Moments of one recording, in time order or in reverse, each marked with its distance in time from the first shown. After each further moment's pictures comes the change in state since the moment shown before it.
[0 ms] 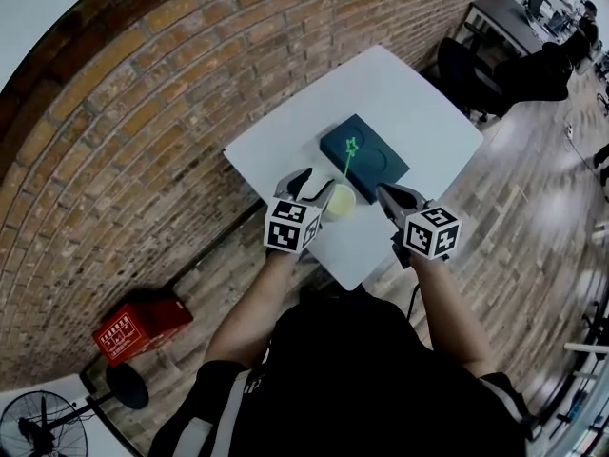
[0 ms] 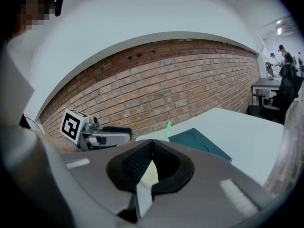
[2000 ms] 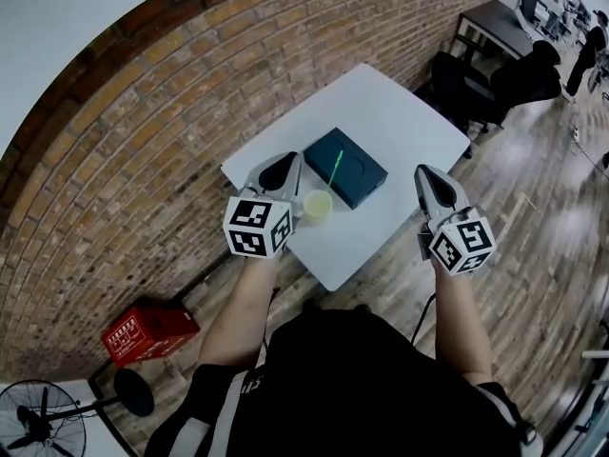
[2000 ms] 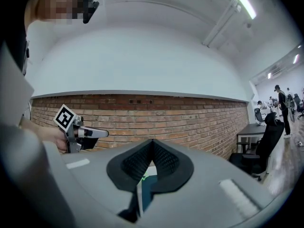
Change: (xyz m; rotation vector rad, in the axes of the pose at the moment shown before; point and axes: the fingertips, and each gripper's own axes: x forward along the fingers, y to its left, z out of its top) left arm -0.073 -0.063 0.144 0.114 -0.266 0.123; right arm -0.170 -0.031 0.116 -0.243 -0.447 -0.146
